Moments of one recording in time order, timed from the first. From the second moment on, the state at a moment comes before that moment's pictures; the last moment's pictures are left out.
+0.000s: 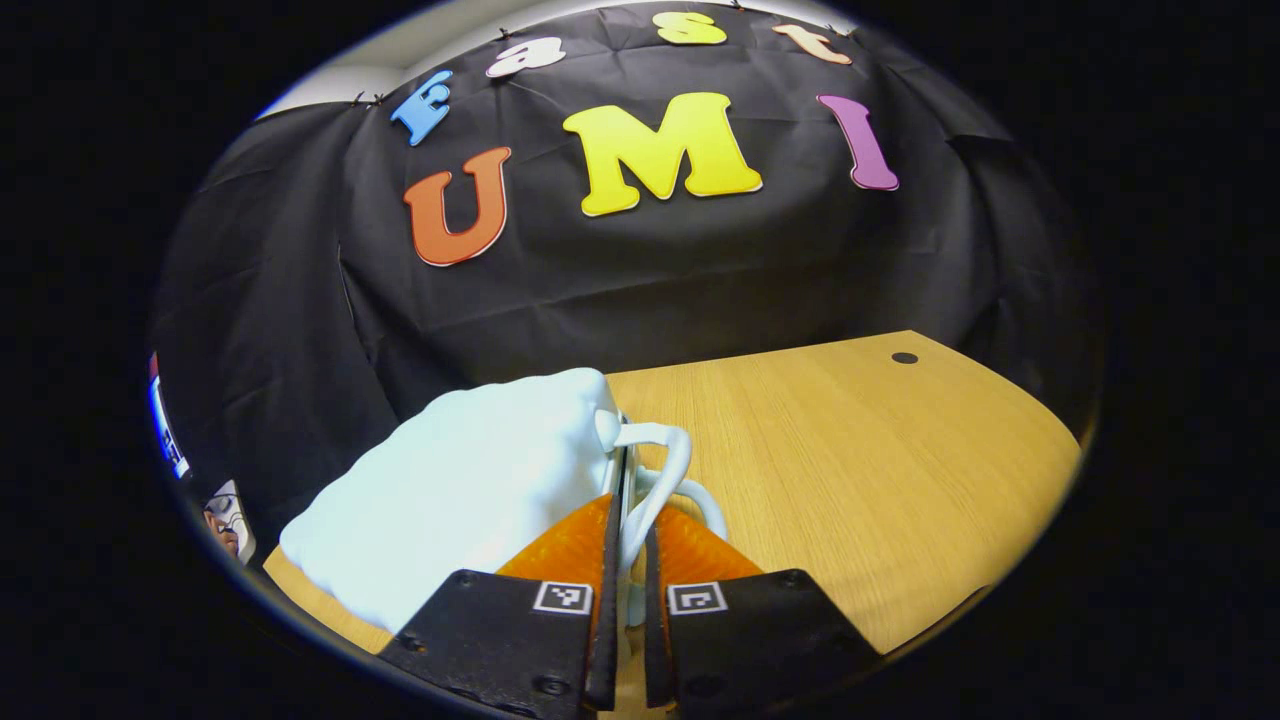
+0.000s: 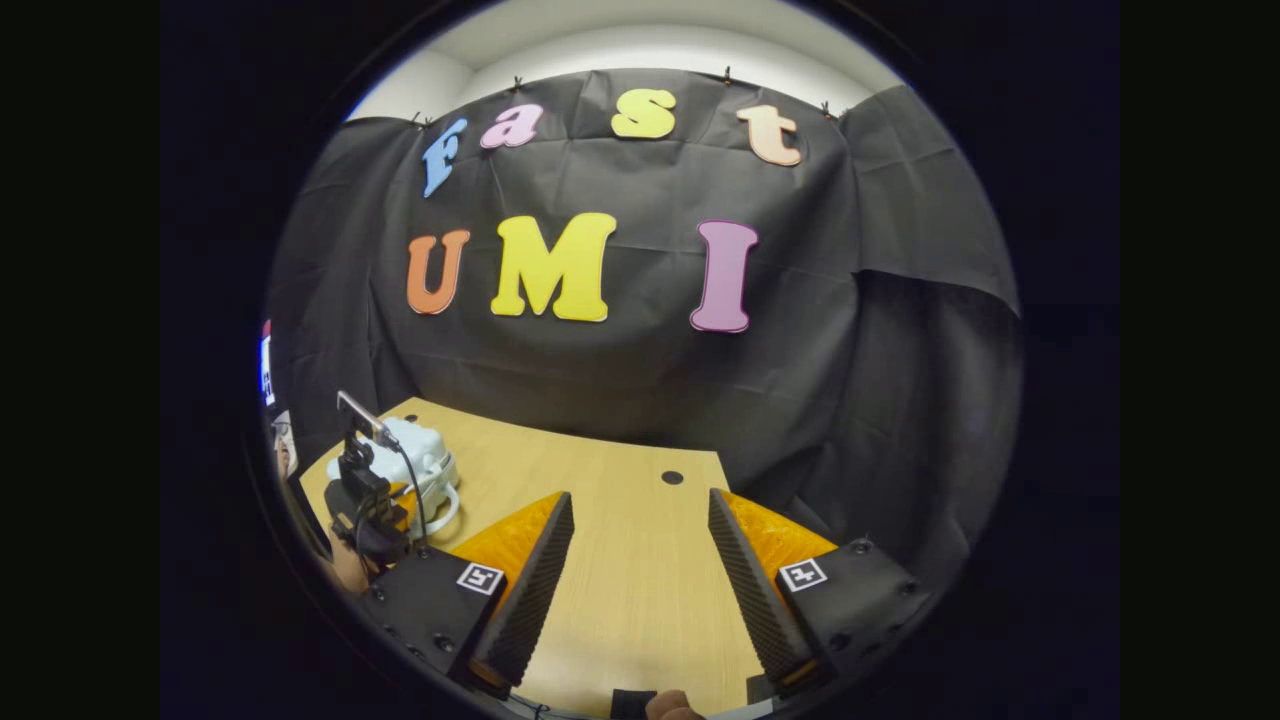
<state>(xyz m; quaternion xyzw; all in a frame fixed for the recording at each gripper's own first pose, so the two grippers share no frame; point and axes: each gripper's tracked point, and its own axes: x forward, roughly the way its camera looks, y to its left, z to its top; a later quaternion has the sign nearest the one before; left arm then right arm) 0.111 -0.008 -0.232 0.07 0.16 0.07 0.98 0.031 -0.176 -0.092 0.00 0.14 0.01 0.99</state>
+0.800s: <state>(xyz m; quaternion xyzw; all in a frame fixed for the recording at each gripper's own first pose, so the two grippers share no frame) 0.042 0.070 -0.041 -0.01 0.11 0.02 0.99 0.050 0.007 -0.032 0.02 0.11 0.03 0.99</state>
